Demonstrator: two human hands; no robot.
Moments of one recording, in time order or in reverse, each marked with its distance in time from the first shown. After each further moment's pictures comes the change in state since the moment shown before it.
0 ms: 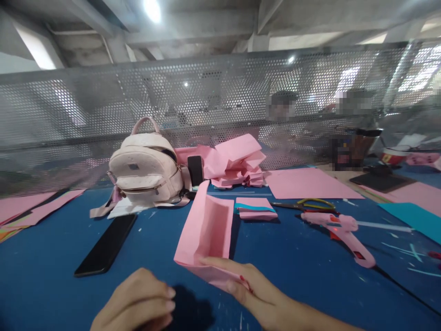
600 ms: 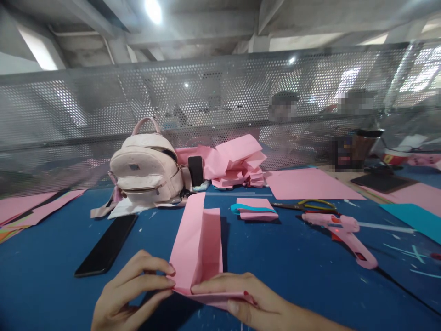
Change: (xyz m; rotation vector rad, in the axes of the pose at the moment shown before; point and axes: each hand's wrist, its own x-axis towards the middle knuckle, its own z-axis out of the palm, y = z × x) left_hand 0.009 -0.010 -0.012 -0.068 -0.091 -0.146; right_hand -0.008 -0.009 0.000 0.156 -0.064 -0.036
